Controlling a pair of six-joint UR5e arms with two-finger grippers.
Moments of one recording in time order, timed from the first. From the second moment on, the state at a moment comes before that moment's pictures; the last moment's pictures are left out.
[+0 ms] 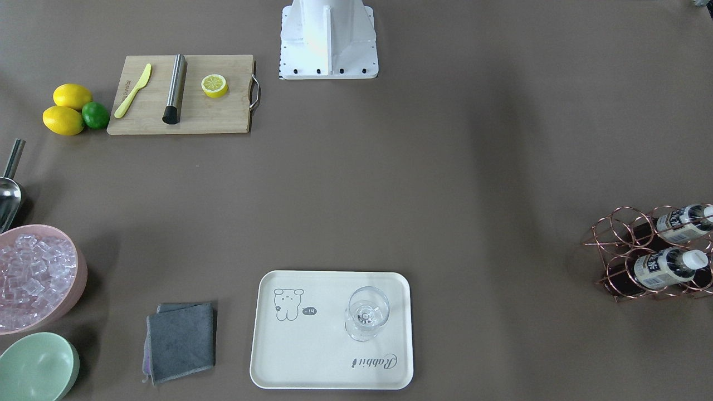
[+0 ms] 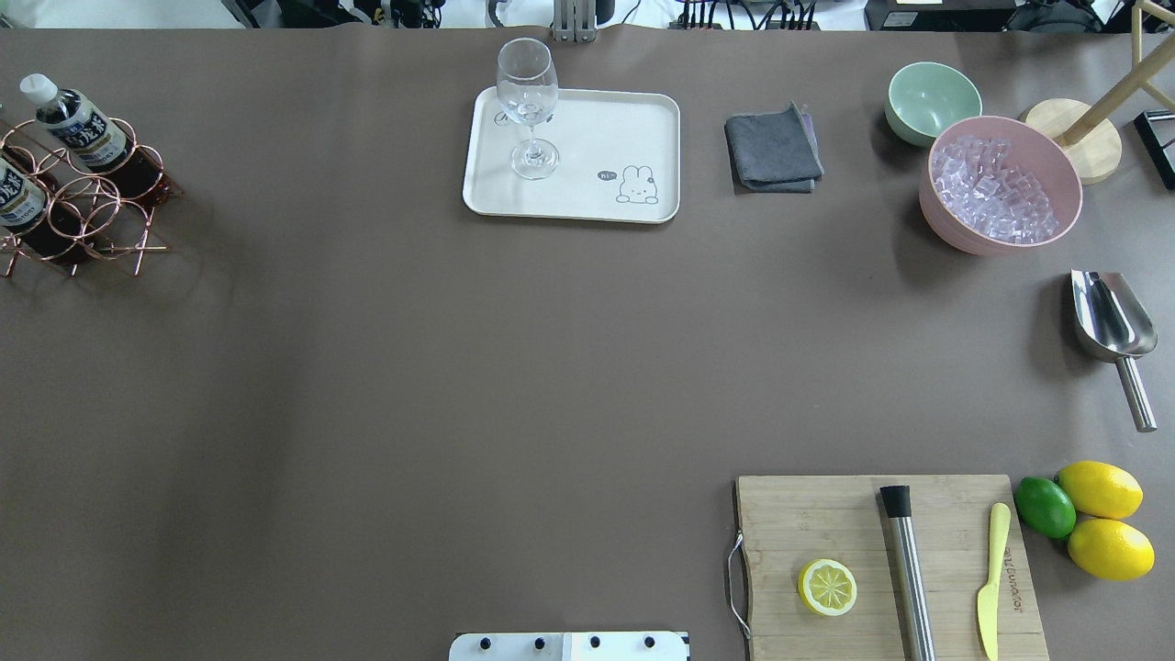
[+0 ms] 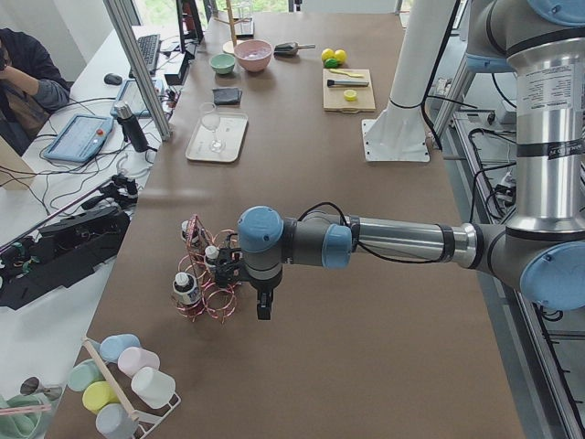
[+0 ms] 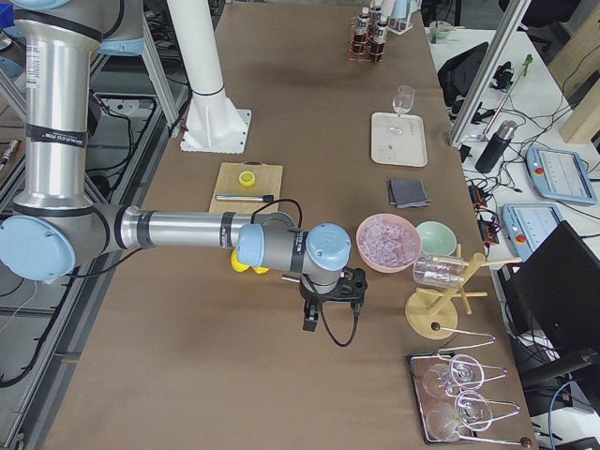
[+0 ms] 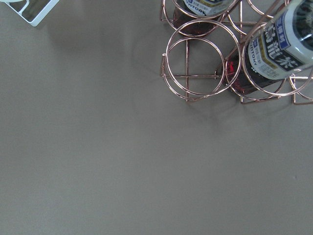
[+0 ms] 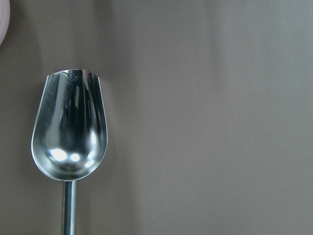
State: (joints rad) left arm -1.57 -1.47 -1.75 -1.57 -2.39 -0.05; right arm 1.57 -1.69 1.71 -1.68 2.37 0.03
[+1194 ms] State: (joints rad) left arm -1.58 -1.49 -1.77 -1.56 -2.38 -0.06; right arm 1.57 -1.69 1.71 -1.68 2.36 0.02
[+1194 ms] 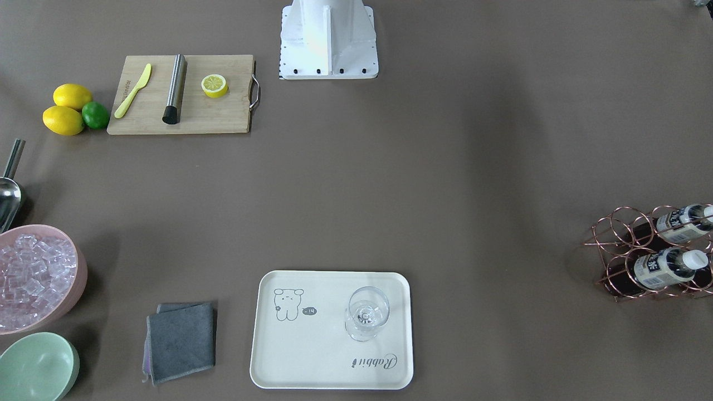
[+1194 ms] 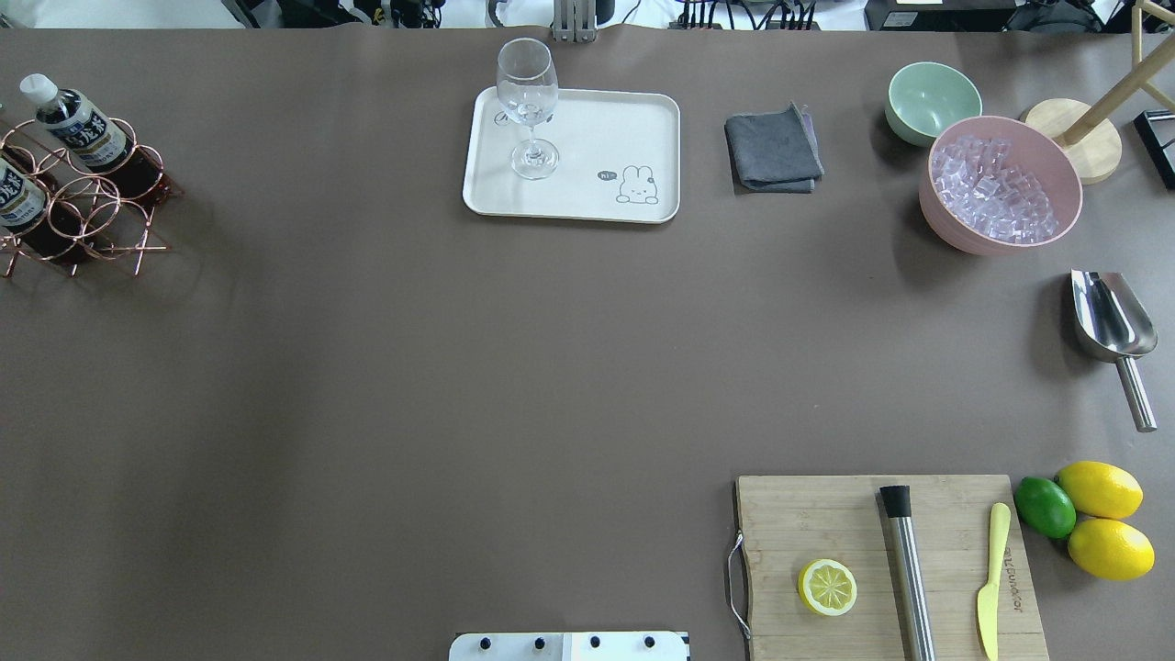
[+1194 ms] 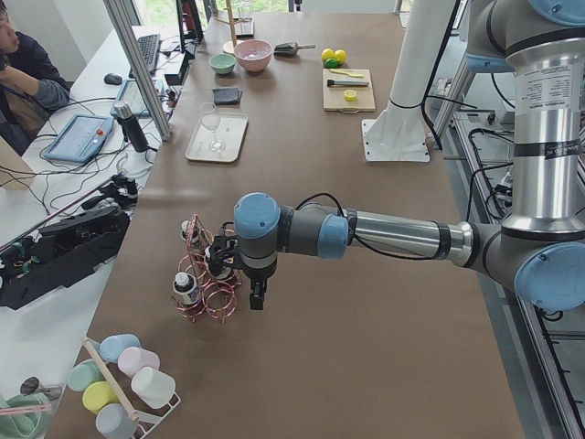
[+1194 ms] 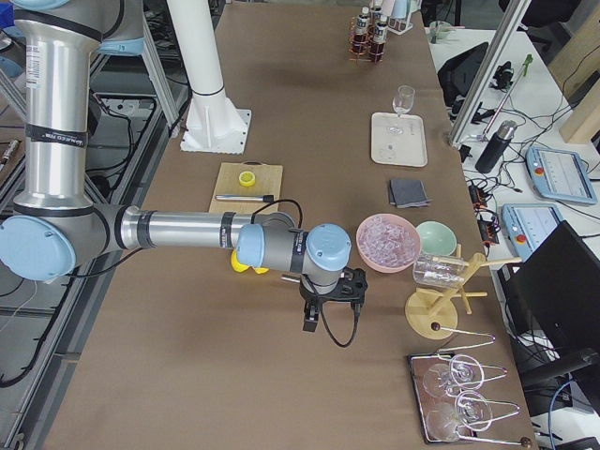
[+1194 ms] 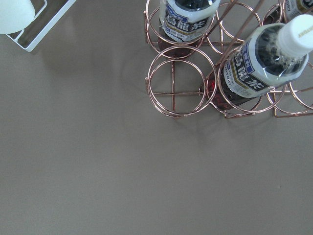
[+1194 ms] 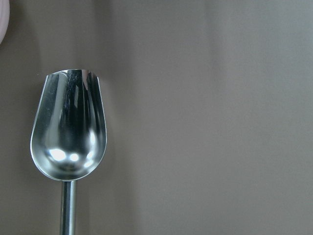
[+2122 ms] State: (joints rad) left arm -1.58 -1.50 -1.79 -1.56 -2.39 -0.06; right arm 1.57 -1.69 1.70 -1.68 2.36 0.02
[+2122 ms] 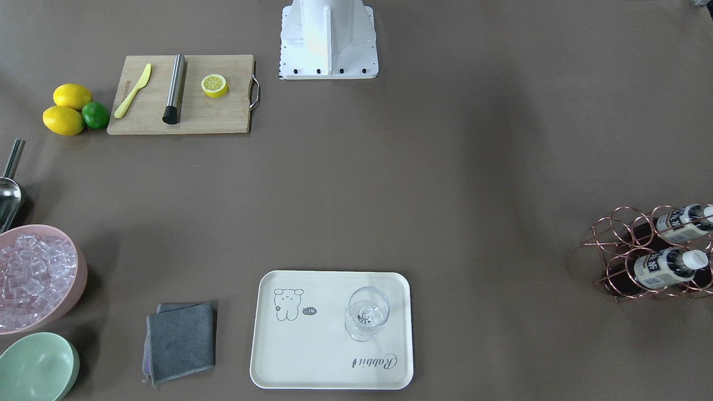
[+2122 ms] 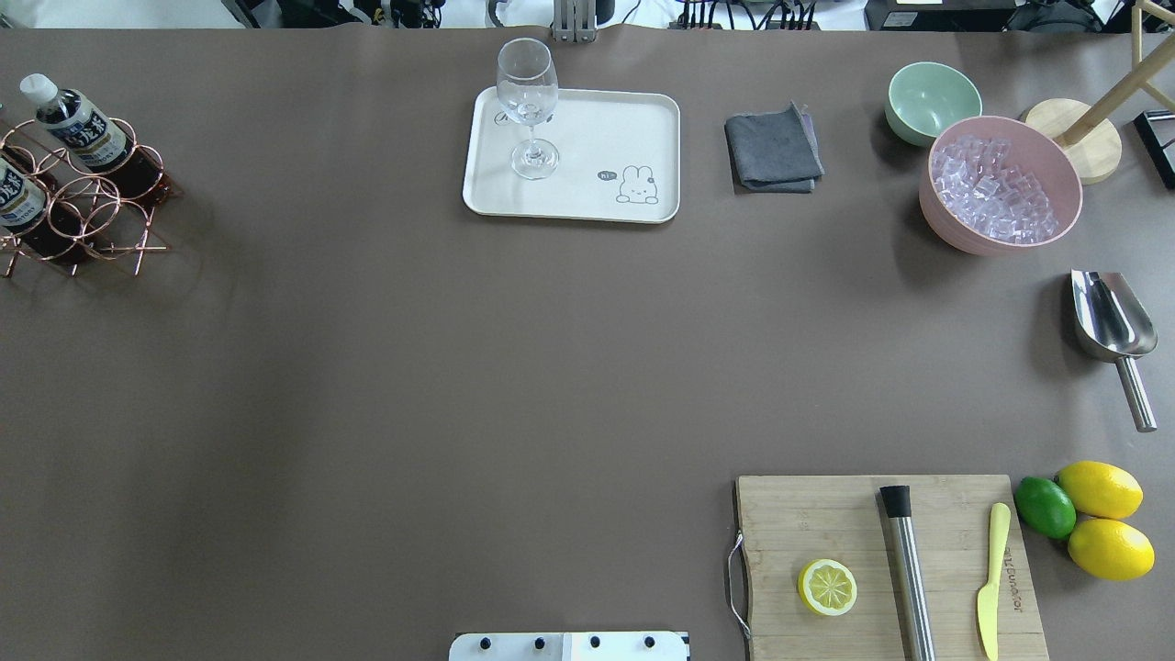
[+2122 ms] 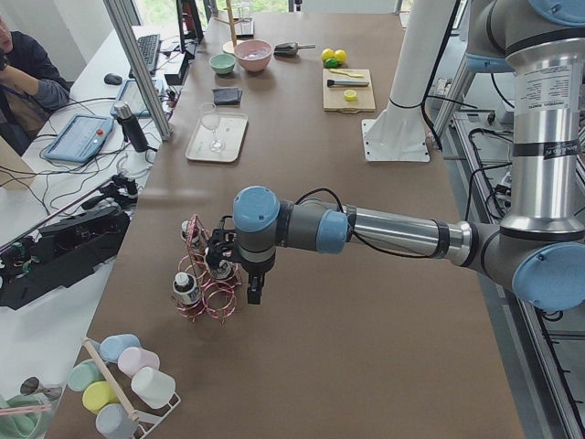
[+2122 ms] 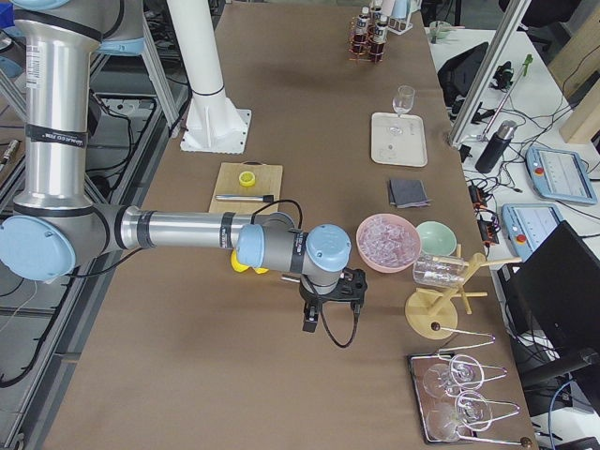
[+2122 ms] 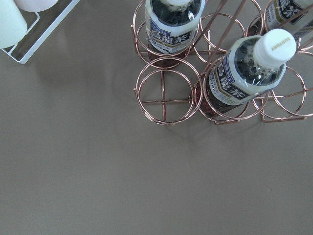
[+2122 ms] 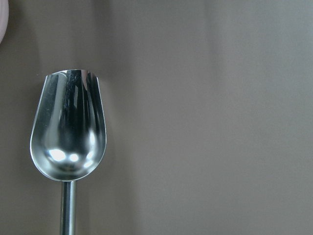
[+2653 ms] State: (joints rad) left arm -1.58 -1.50 -1.79 -1.56 -2.39 -0.06; right arm 1.57 -1.69 1.70 -1.68 2.36 0.02
